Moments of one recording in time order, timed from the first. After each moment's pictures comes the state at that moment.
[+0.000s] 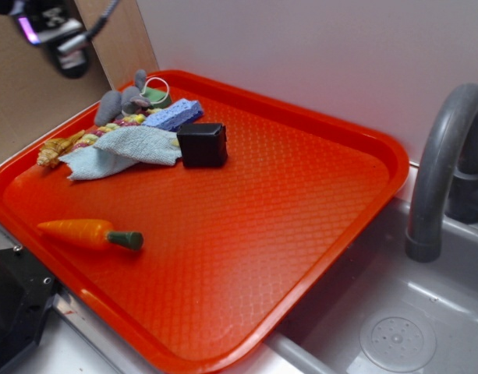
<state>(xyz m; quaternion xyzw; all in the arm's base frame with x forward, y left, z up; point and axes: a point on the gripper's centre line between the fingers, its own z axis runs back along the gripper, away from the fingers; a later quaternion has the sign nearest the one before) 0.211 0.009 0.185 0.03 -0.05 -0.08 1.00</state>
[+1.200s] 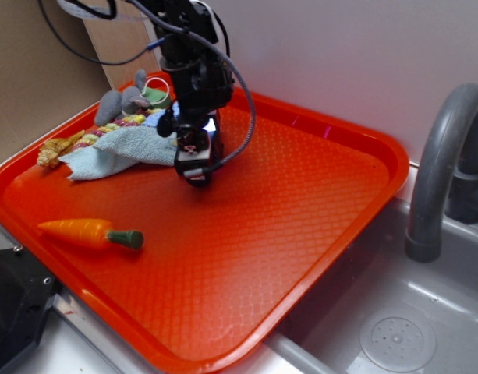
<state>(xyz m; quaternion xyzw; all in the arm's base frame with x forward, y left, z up) 0.290 -0.002 0.031 0.01 -0.01 -0.36 0.93</state>
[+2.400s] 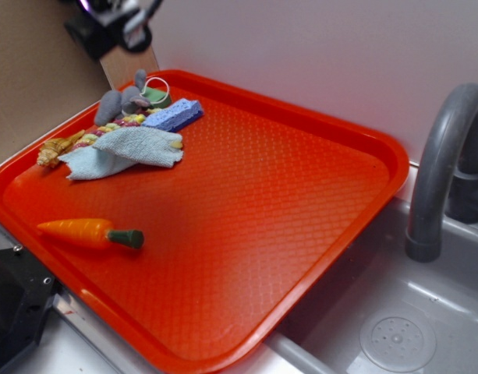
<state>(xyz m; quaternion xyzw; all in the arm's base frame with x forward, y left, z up) 0.231 -0.019 0.225 0.05 -0.10 0.01 0.99</state>
